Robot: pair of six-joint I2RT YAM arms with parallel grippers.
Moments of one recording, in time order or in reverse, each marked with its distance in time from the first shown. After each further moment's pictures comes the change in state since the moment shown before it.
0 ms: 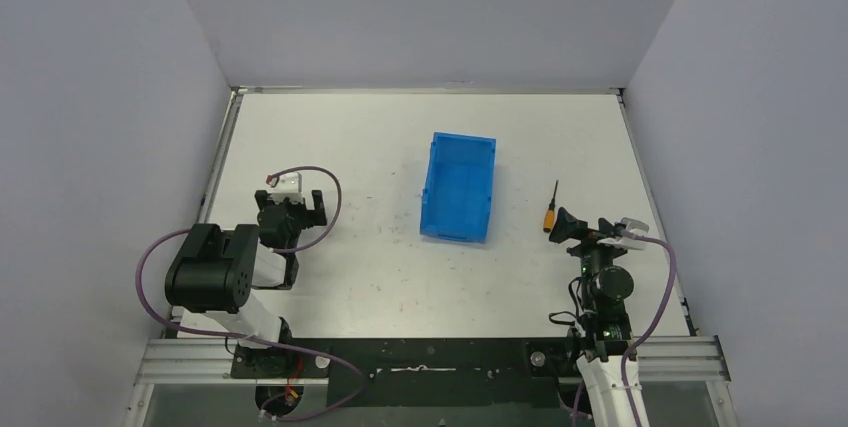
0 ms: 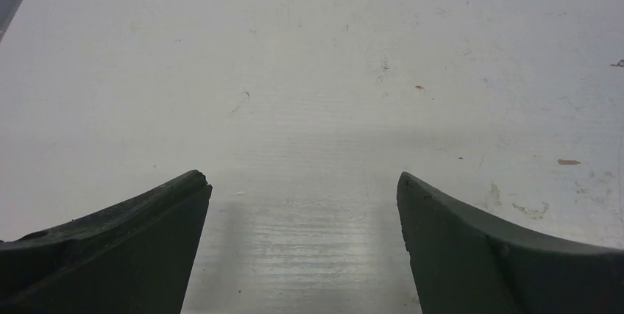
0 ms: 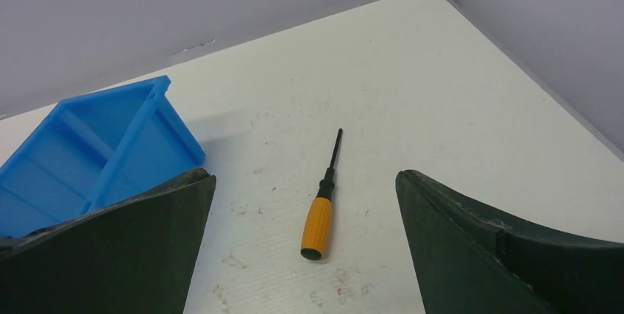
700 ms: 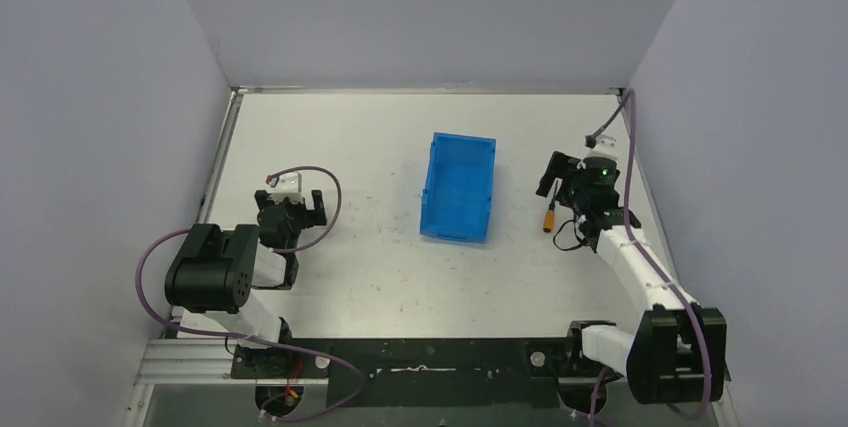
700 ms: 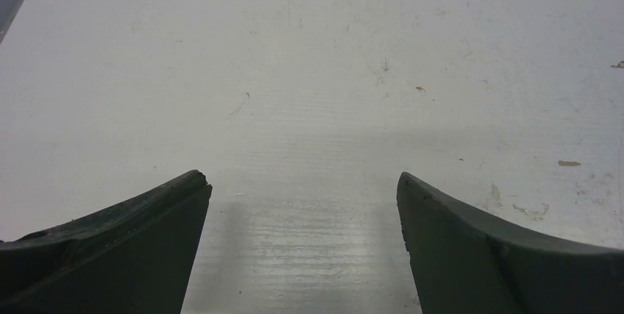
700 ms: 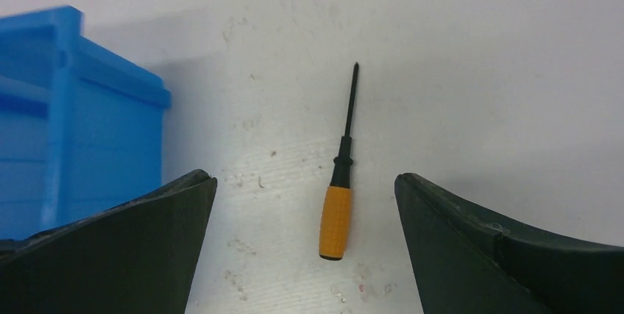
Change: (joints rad) left arm 0.001 0.000 0.001 0.000 0.000 0.000; right arm 0.000 0.990 0.624 -0.178 -0.084 0.018
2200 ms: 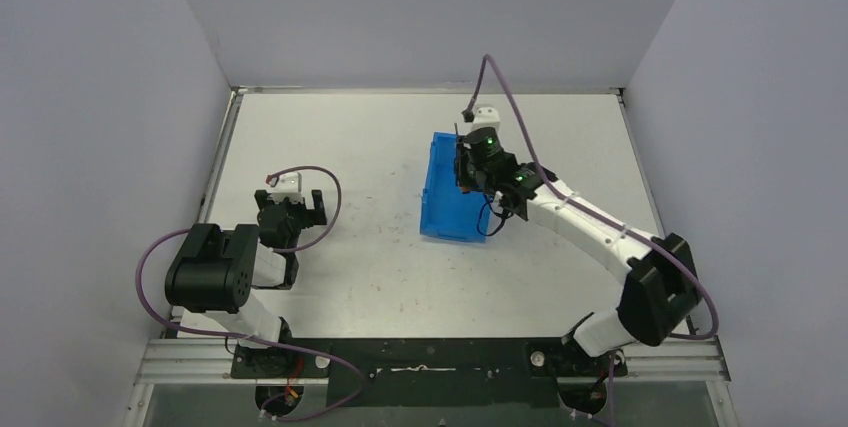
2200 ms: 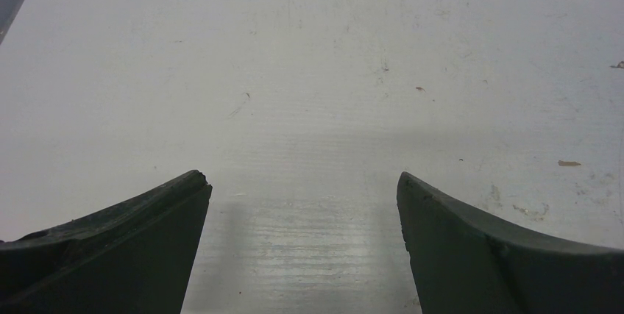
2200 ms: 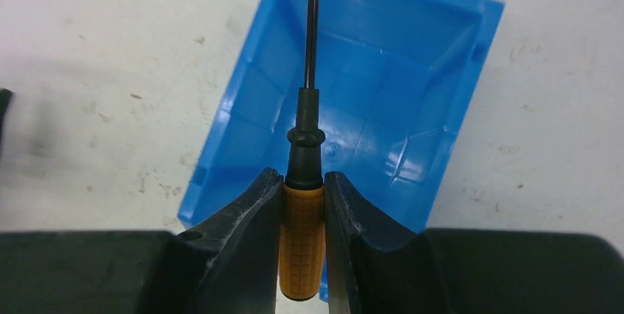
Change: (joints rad) left arm 0.000 0.000 0.001 0.000 0.000 0.000; right arm 0.631 0.355 0.530 -0.265 0.222 0.078
